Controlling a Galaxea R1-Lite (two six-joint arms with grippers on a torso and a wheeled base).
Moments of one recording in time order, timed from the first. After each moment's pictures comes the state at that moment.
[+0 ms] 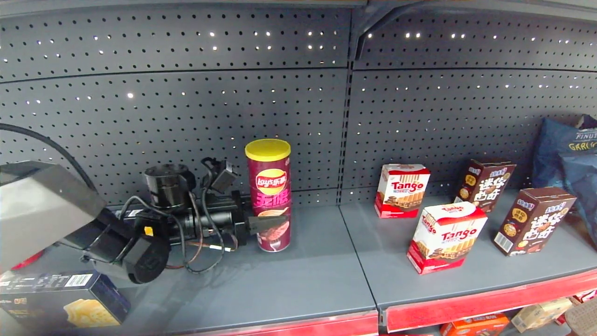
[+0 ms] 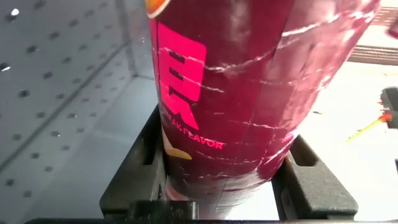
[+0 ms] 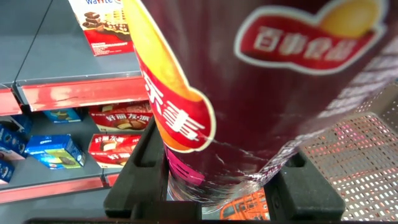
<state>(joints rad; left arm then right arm) -0.23 2.07 -0.81 -1.10 -0.99 0.06 0.13 0.26 -0.29 0.24 -0.21 -0.03</state>
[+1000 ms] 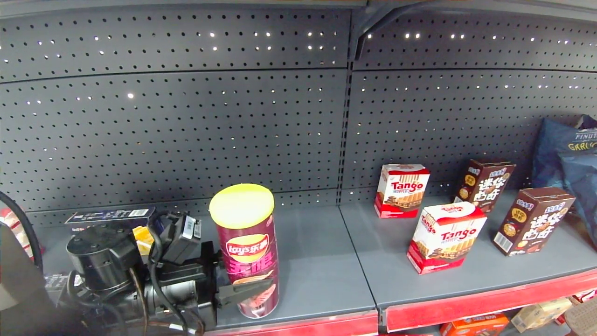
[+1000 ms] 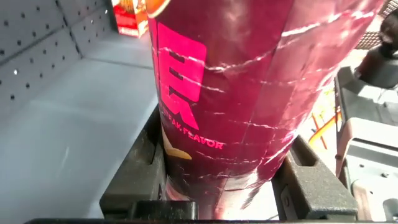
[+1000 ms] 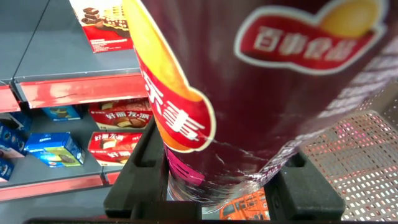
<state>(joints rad) -0.29 1.91 -0.22 -1.55 -0.91 0.06 0.13 0.25 -0.27 0.24 -0.21 -0.03</state>
